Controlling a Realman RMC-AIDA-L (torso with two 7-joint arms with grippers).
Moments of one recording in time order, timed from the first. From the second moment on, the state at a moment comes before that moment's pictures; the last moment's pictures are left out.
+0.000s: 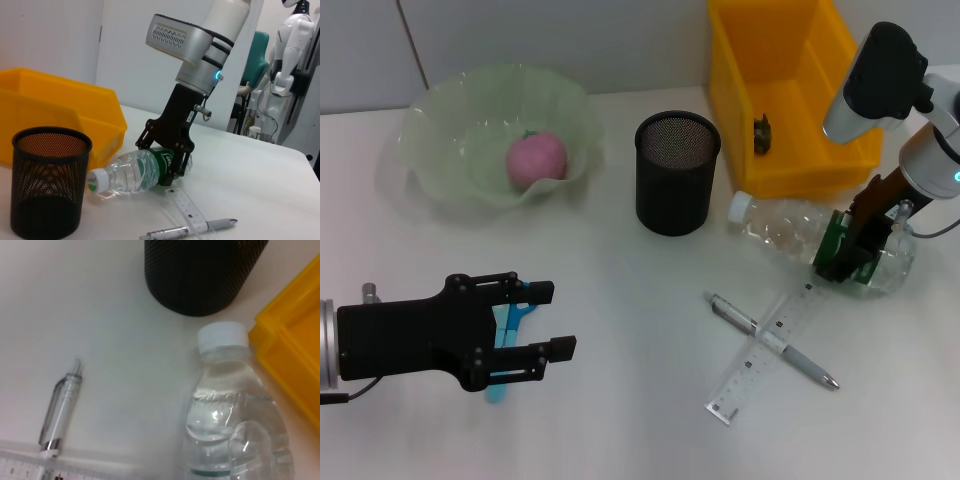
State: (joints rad) left arm -0.36 -2.03 1.14 0.82 1.71 1.57 -1.39; right arm 0.82 2.02 -1.05 -0.83 -2.80 -1.36 2.05
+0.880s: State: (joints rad) left arm -0.35 -2.03 1.14 0.82 1.71 1.57 -1.40; right arm 0.81 2.02 -1.05 -0.83 -2.80 -1.34 2.04
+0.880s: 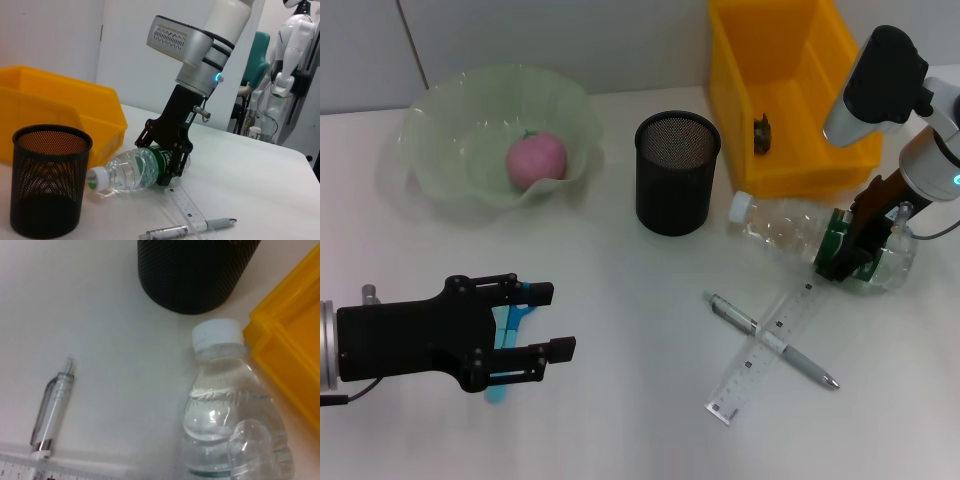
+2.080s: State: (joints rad) left arm -0.35 -2.03 1.14 0.83 1.71 1.58 -1.40; right arm 0.75 2.05 -1.04 -1.03 -2.78 -1.46 1.96
